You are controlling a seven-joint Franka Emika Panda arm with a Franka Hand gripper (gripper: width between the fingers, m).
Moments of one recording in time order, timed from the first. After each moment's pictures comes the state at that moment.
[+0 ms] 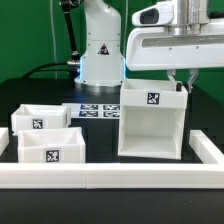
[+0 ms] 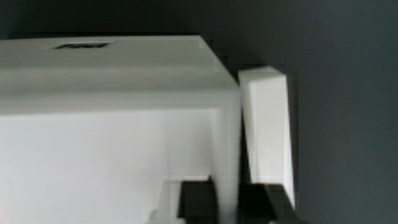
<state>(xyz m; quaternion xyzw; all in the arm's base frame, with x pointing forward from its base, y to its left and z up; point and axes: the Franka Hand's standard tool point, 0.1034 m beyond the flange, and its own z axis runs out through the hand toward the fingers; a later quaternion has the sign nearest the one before) 0.526 0.117 0.104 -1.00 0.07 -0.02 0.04</state>
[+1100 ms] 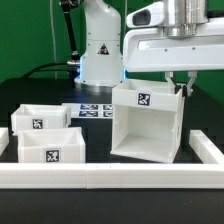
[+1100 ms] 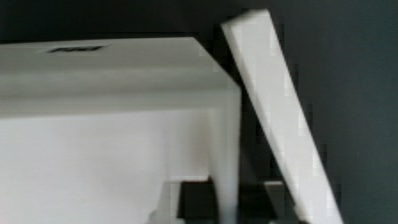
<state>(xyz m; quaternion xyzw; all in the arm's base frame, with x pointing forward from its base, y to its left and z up) 0.548 0.107 0.106 -0.97 0.23 -0.02 0.07</state>
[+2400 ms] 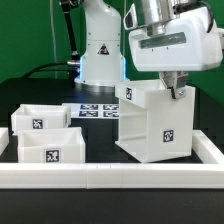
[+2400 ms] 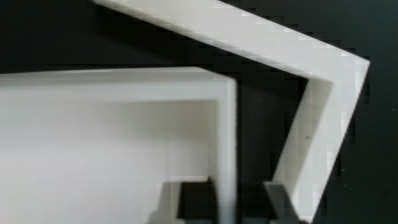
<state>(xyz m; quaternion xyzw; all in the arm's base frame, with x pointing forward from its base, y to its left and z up) 0.575 0.091 0.111 -0.79 0.60 0.01 0.12</state>
